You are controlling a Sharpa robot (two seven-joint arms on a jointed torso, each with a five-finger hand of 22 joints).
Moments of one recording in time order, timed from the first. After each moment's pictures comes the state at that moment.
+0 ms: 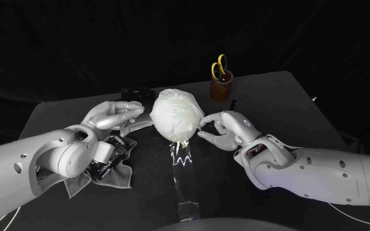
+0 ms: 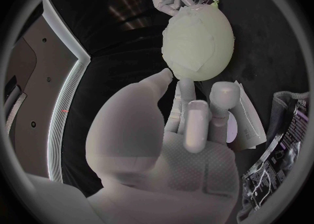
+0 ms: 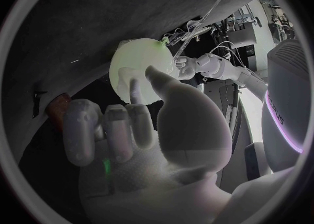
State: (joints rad) left arm 1.19 -0.95 -0.15 1.59 -0.18 -0.27 0.26; left_hand 1.35 -0.20 0.43 0.10 0.05 0.84 0.15 0.44 0.21 0.99 0.08 1.02 0.51 1.46 0.00 1.50 1.31 0.15 1.24 0.10 1.20 0.90; right arm 1.00 -0.95 -0.19 1.74 -1.47 -0.95 -0.12; right_hand 1.19 -0.18 0.42 0.01 0.05 1.03 0.11 0.15 0.57 1.46 0.04 1.53 1.31 1.46 -0.02 1.57 1.31 0.03 1.46 0.08 1.42 1.31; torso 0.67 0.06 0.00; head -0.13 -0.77
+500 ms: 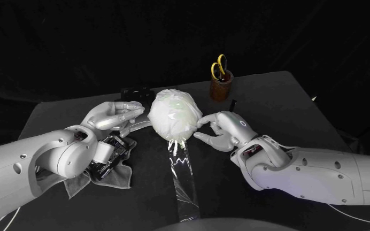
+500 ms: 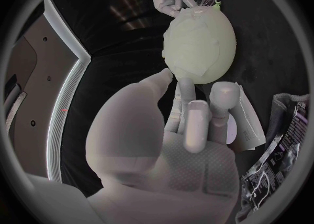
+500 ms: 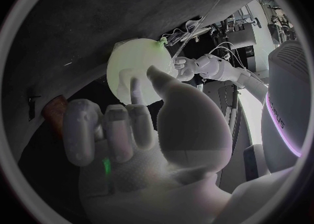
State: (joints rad) left arm 1.19 -0.95 -0.15 1.59 -0.18 -0.26 0.26; left_hand 1.35 -0.20 0.43 0.10 0.05 0.84 0.15 0.44 0.21 0.99 0.08 1.02 0.51 1.46 0.00 1.50 1.31 0.15 1.24 0.10 1.20 0.90; right arm 1.00 -0.92 -0.19 1.75 -1.51 -0.95 -0.16; right_hand 1.19 -0.18 0.40 0.04 0.05 1.05 0.10 0.16 0.57 1.46 0.03 1.54 1.31 1.47 -0.03 1.57 1.31 0.03 1.46 0.08 1.42 1.31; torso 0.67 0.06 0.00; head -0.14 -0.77
